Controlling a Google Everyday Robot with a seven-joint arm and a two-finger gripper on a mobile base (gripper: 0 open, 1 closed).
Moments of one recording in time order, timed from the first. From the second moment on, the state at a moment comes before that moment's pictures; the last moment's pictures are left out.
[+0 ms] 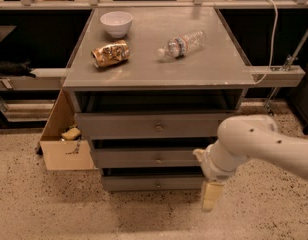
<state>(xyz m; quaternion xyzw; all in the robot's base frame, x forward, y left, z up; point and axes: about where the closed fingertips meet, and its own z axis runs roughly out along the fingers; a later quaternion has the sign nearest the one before) 0.453 -0.150 0.603 -0.70 0.70 0.07 0.12</state>
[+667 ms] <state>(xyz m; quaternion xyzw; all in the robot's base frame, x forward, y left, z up) 0.434 -0.130 0.497 -0.73 0.67 0.10 0.11</state>
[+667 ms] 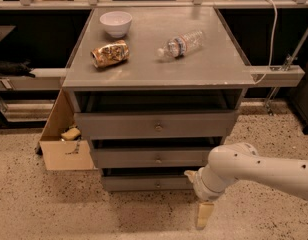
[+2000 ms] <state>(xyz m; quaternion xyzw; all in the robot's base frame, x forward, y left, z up) 0.490 -0.132 0.280 -0.73 0.66 0.11 0.12</state>
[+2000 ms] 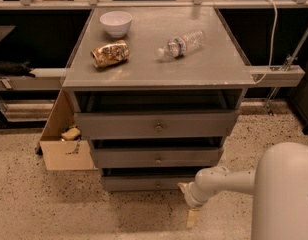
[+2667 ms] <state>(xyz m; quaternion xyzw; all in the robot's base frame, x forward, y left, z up) 0.542 -0.124 0.241 -0.72 0.66 0.12 0.18</state>
